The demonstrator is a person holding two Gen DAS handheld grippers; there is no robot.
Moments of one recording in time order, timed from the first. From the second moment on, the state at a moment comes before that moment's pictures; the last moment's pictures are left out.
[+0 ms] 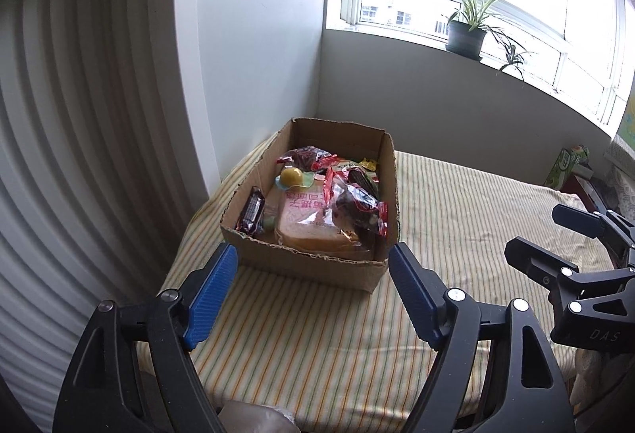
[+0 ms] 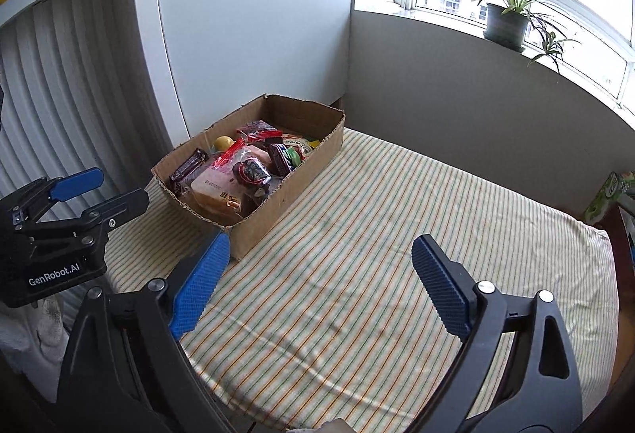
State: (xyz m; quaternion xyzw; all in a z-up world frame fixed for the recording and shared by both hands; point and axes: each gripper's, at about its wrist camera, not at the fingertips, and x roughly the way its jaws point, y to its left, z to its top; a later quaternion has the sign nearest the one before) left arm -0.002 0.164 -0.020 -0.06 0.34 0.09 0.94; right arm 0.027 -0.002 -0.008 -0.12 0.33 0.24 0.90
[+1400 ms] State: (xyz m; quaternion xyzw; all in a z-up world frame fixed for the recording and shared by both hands) left arm -0.013 0.156 -0.010 -0.07 0.32 0.08 0.94; right arm 0.016 -0.008 -0.008 -0.11 0.33 0.23 0.91
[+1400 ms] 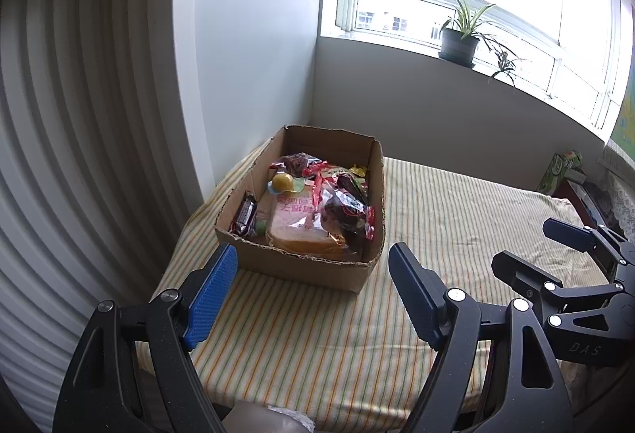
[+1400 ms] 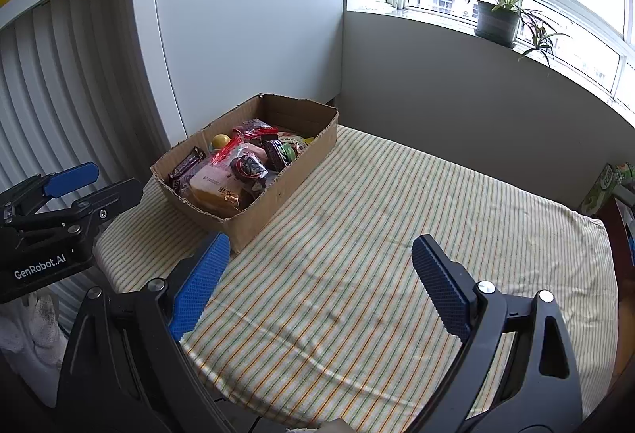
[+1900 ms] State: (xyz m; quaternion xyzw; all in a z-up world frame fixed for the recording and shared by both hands) left arm -0.012 0.155 -0.012 -0.07 0.33 0.08 0.94; right arm 0.017 -0.013 -0.008 -0.10 0.32 0.21 0.92
